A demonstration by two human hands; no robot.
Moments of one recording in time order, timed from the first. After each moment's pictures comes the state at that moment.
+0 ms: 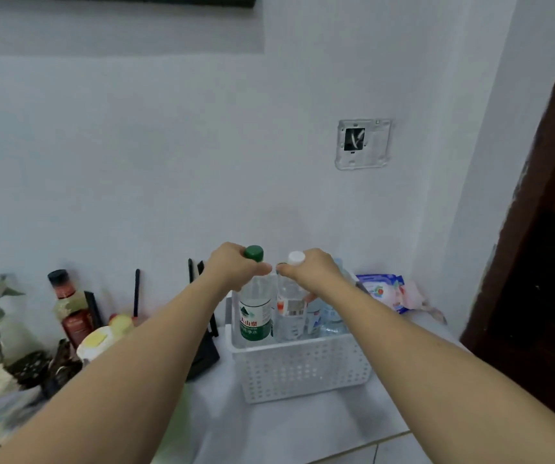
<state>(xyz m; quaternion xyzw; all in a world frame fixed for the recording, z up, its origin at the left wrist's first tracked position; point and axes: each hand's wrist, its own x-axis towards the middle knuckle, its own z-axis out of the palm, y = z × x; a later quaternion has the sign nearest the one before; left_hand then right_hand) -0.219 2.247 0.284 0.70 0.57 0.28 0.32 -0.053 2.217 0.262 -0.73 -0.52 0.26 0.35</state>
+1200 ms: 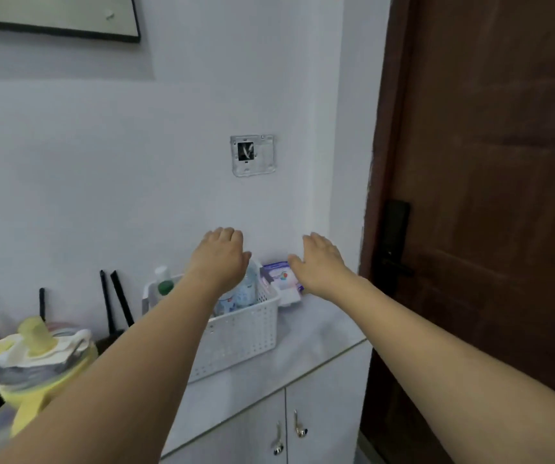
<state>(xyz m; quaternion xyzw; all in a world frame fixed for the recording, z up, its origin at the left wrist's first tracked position) -0.116 2.140 0.302 0.90 0.37 0.18 -0.14 0.039 2.022 0.298 -0.81 -0.54 0.01 0.23</state>
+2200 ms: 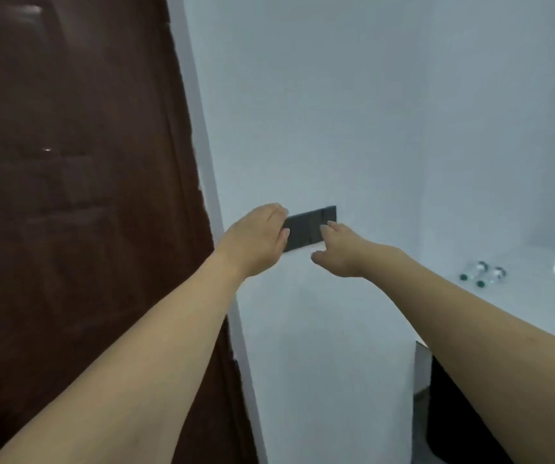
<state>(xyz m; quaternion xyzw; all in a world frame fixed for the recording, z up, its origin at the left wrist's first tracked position) 0.082 1.467 0.386 0.81 -0.49 0.32 0.10 -0.020 1.309 0.373 -0.97 0.15 -0.12 0.12</state>
